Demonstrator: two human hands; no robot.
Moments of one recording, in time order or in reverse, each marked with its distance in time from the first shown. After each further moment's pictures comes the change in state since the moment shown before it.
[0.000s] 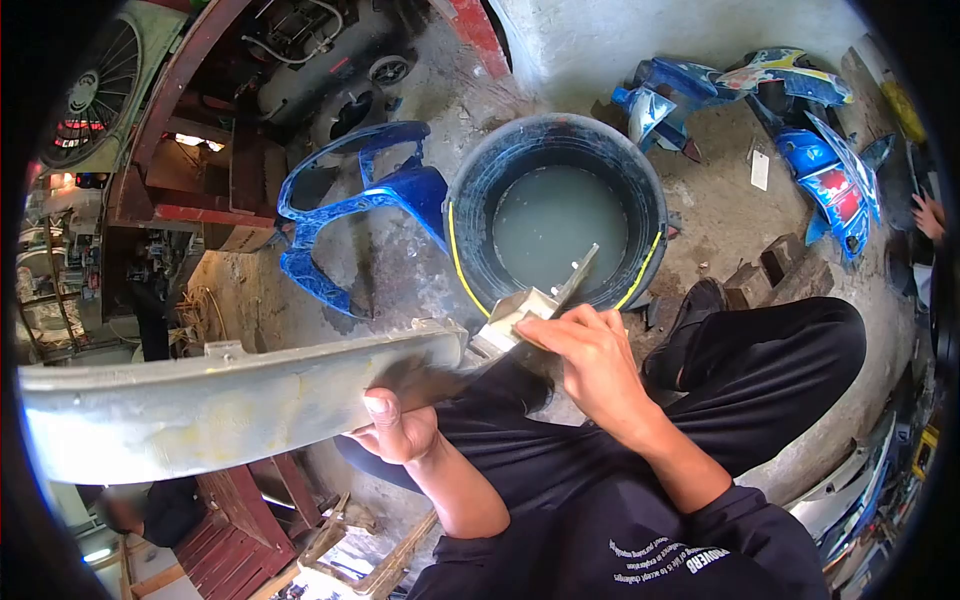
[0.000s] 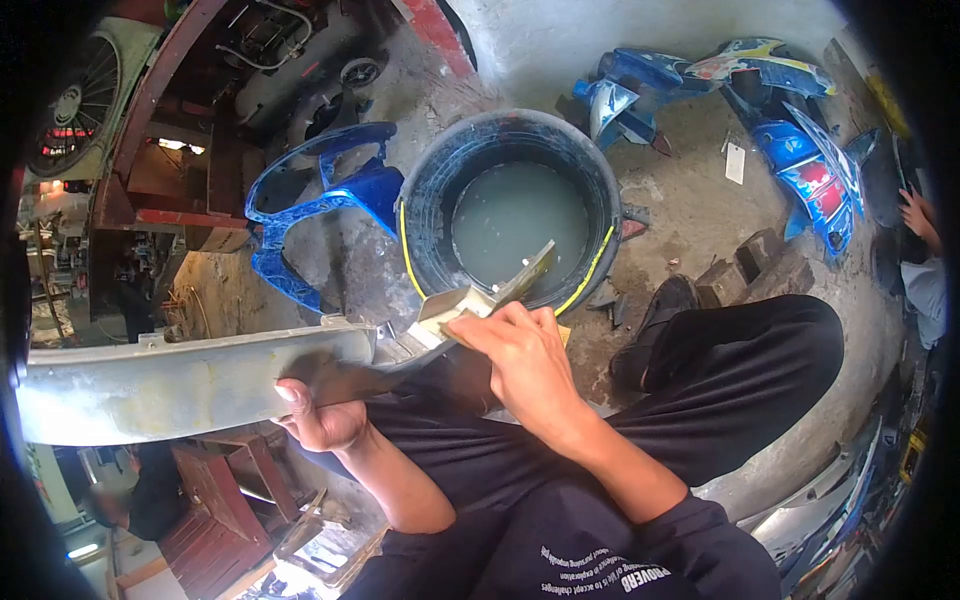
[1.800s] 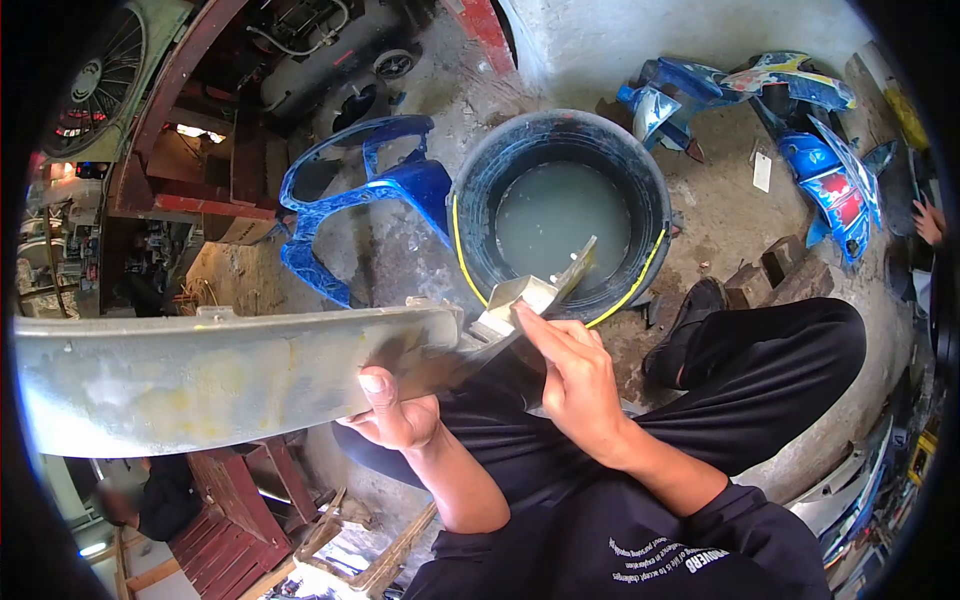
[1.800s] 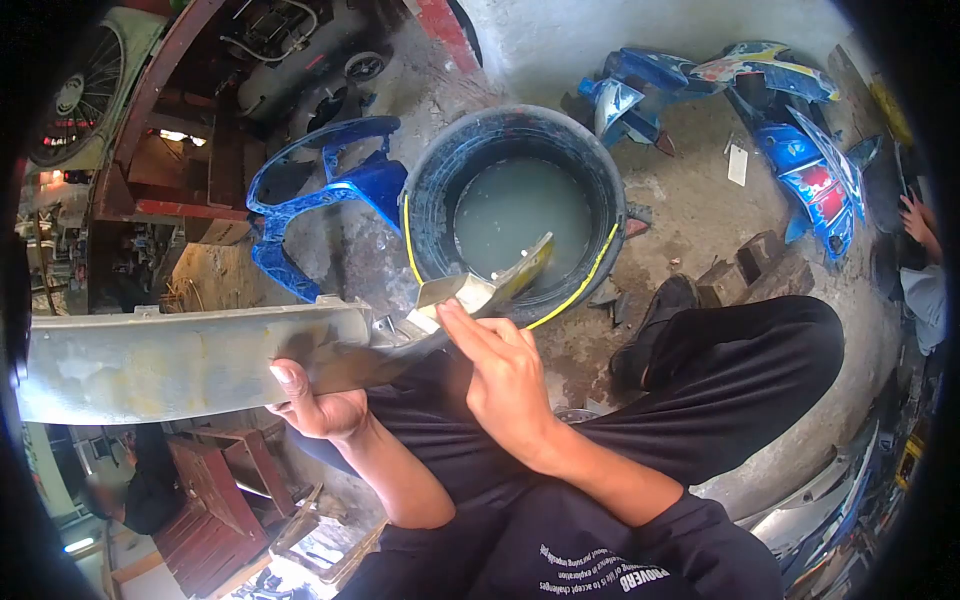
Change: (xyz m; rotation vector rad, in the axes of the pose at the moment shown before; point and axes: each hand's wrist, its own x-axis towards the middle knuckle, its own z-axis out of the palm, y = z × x) left_hand 0.010 0.002 0.019 0.084 0.029 -0.016; right_hand -0.010 -0.021 0.021 0.173 0.088 0.072
